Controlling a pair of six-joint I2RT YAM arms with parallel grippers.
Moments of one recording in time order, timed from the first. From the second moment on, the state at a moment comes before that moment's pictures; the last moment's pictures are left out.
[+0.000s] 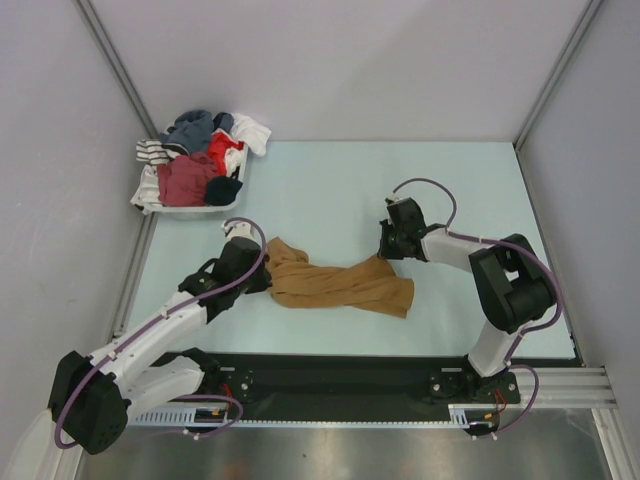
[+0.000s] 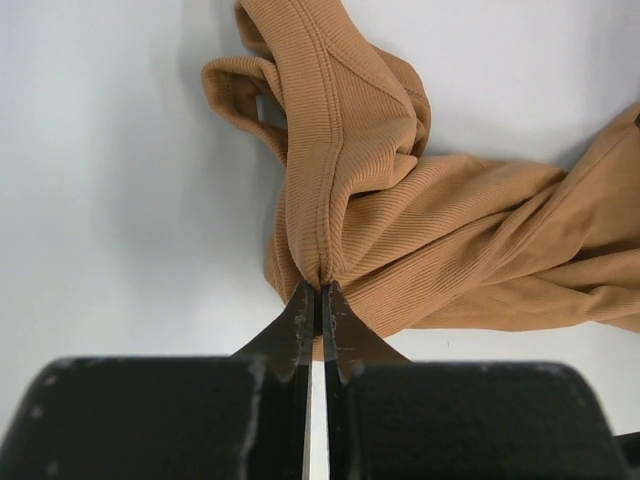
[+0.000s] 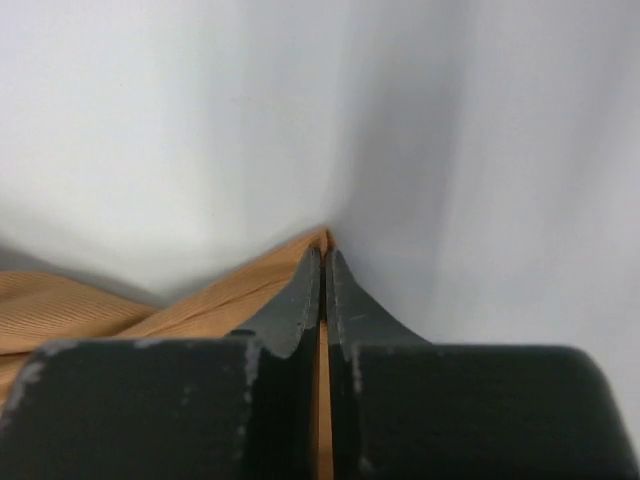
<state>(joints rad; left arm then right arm) -0.55 0.99 0.61 -0.41 -0.21 -0.64 0.45 1.74 0.94 -0.11 -0.04 0.43</state>
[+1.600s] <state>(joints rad) -0.56 1.00 0.73 -0.41 -0.09 -0.52 0.34 1.57 0.78 0.03 0.04 0.44</state>
